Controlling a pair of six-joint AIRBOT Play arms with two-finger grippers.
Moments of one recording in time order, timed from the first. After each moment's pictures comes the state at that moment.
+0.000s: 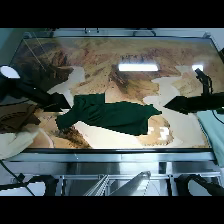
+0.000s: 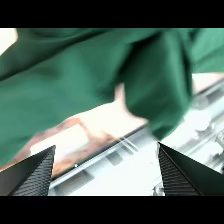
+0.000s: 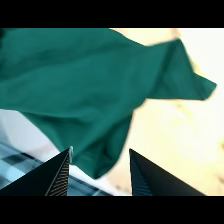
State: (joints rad) left arm 0.18 -1.47 1.24 1.00 -1.55 -1.19; right arm -0.25 -1.11 0.86 -0.84 1.26 1.13
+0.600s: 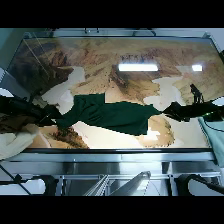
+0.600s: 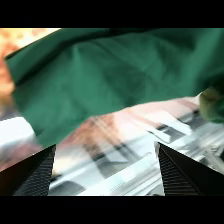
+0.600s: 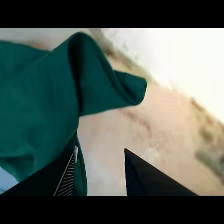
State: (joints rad) left arm 0.34 -1.54 1.02 0.95 -1.46 -1.16; right arm -0.27 -1.33 0.75 -0.74 1.01 1.18
